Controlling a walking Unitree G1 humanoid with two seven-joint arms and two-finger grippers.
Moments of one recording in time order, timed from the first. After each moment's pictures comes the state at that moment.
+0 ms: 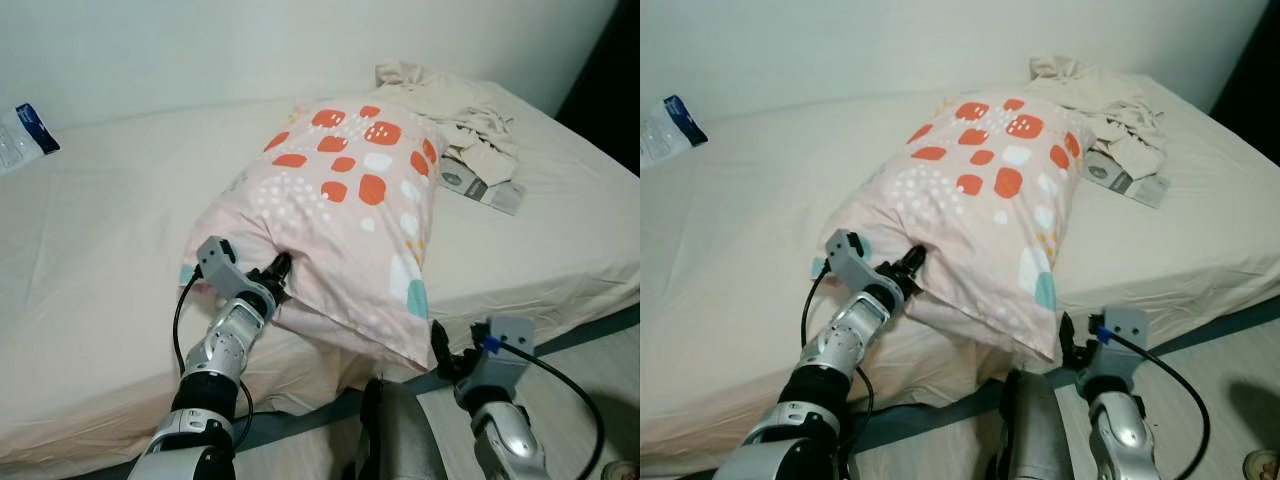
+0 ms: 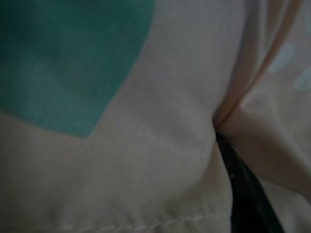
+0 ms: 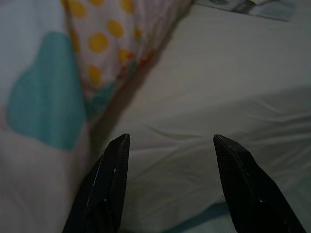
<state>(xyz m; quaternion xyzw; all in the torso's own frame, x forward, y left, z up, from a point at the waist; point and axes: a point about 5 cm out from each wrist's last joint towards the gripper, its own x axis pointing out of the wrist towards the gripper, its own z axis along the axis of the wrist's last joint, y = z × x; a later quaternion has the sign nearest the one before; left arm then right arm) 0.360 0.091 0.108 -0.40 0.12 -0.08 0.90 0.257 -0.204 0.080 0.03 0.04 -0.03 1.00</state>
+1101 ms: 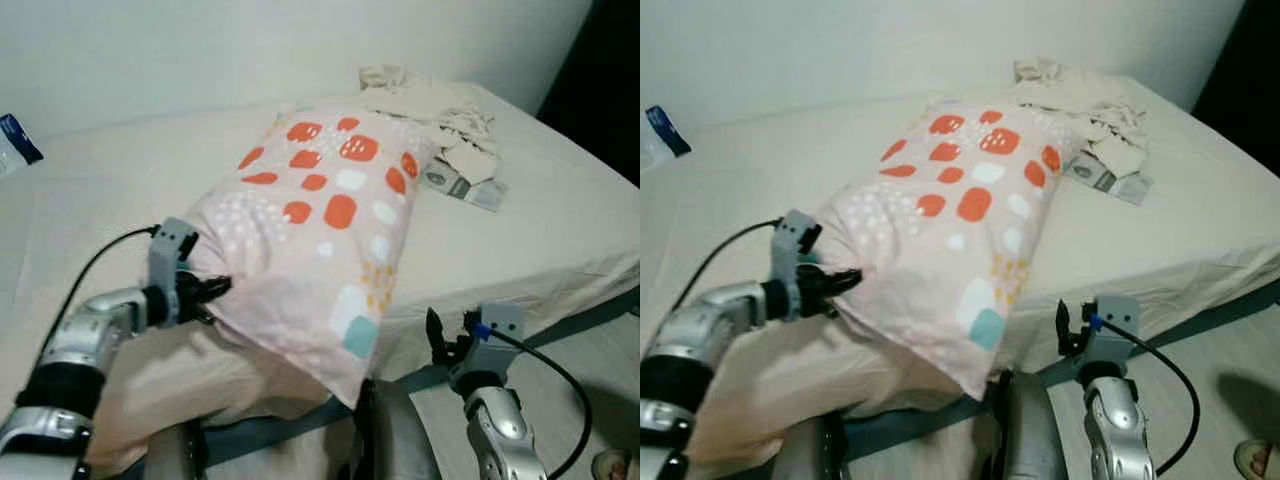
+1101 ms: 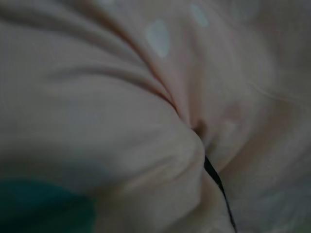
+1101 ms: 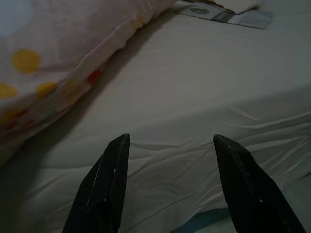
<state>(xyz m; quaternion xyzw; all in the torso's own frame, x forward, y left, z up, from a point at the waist) 0.336 0.227 0.154 0.04 0.17 -0.36 0.92 0.271 -0.207 0.074 0.02 0.02 -0.03 1.00</state>
